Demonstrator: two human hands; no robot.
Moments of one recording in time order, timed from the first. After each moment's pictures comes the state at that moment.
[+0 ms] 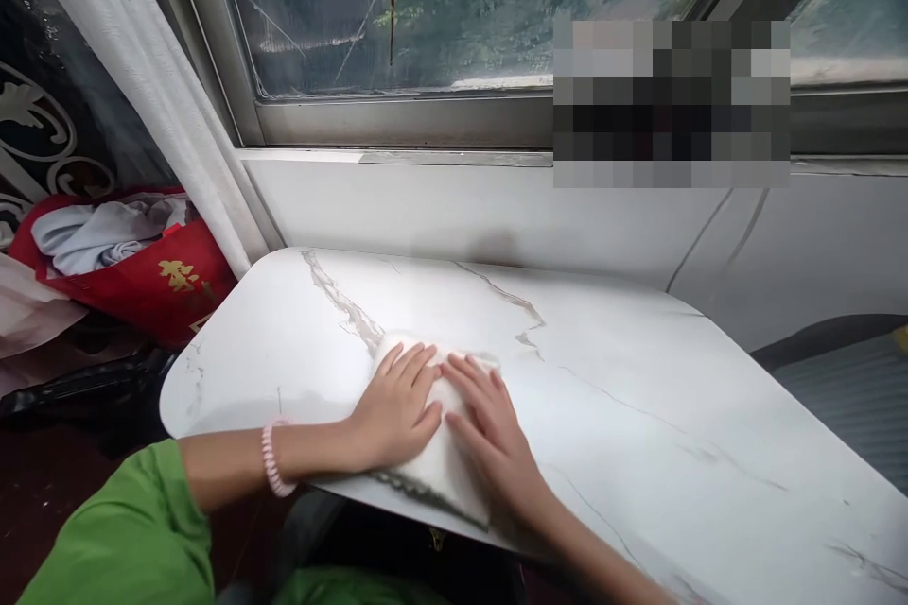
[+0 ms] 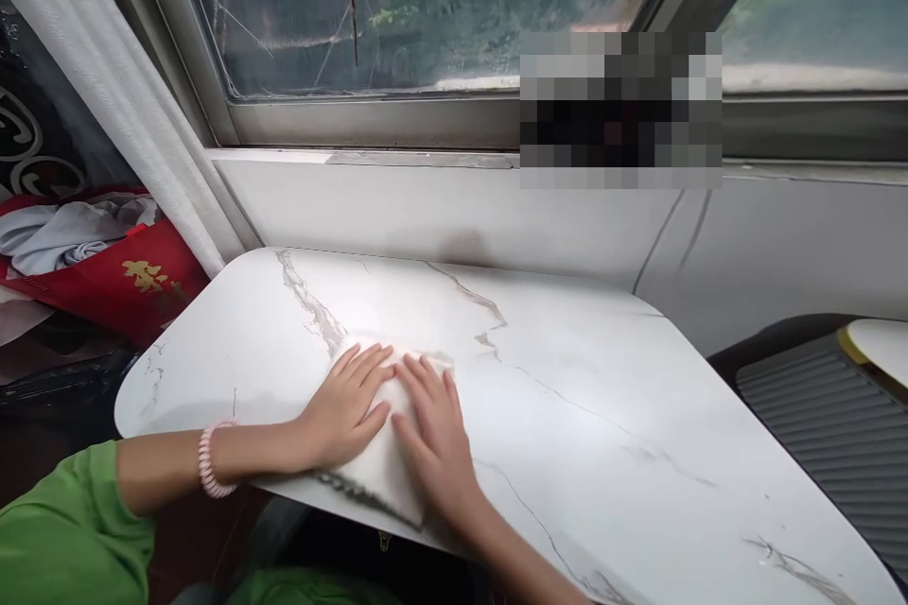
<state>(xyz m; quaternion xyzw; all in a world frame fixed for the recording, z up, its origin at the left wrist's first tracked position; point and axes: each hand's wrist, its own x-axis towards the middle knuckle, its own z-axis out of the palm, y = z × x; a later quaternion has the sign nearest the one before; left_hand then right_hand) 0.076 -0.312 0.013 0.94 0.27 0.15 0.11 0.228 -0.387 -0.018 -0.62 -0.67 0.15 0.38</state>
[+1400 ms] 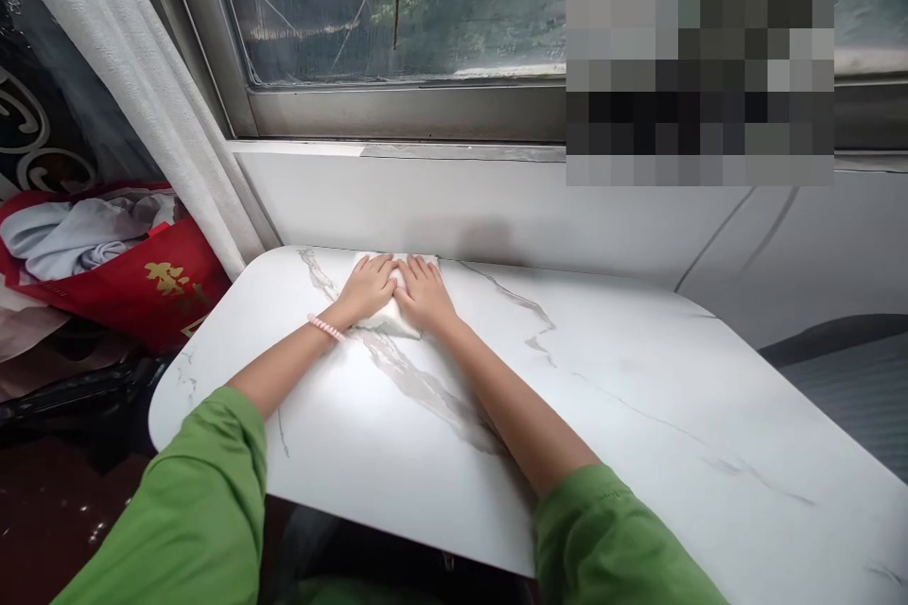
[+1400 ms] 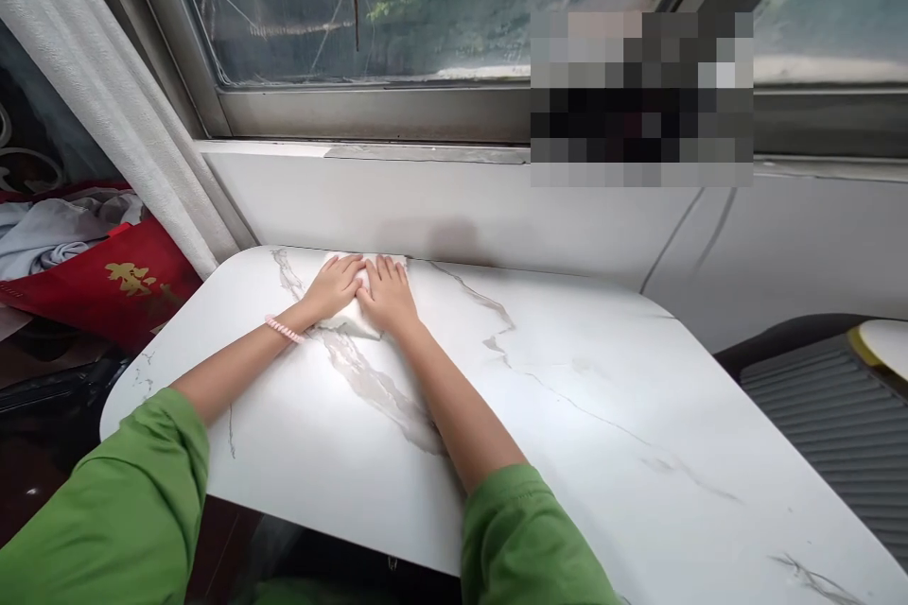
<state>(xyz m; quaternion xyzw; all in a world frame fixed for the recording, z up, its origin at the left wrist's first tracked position) 0.097 -0.124 0.008 0.93 0.35 0.15 0.01 0.227 -0.182 -0.010 -0.68 -0.71 0.00 0.19</state>
